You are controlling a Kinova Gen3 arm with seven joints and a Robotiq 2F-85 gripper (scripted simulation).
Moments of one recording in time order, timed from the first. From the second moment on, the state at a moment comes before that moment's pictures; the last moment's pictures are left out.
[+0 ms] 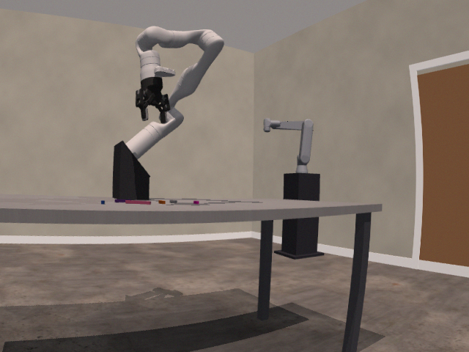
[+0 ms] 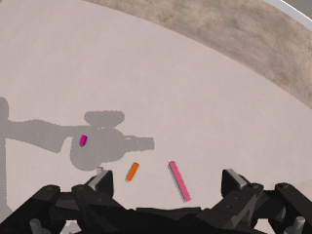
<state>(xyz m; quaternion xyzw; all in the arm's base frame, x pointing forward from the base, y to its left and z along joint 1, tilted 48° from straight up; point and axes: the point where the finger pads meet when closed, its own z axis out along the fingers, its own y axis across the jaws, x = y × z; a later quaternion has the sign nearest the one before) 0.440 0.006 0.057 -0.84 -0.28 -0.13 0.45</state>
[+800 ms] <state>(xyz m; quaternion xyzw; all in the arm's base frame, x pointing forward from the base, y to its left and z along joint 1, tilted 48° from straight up) 0.317 0.179 0.023 -0.89 -0.11 -0.03 0.43</state>
